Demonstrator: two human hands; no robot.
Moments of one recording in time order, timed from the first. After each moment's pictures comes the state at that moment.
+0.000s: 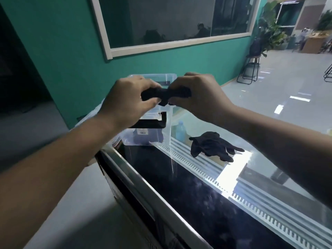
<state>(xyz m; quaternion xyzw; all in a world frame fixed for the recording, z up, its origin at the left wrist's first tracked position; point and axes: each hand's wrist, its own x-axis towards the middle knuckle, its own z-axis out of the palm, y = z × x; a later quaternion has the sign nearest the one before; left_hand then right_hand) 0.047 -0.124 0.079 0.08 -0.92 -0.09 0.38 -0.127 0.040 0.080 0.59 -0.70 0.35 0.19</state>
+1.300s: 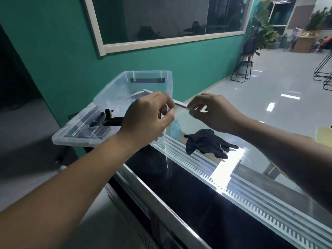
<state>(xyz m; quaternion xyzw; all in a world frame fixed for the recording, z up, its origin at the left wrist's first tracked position) 0.023 -0.080 0.033 0.04 -0.91 -0.12 0.40 -0.177 0.076 0.024 0.56 -0.77 0.30 0.09</state>
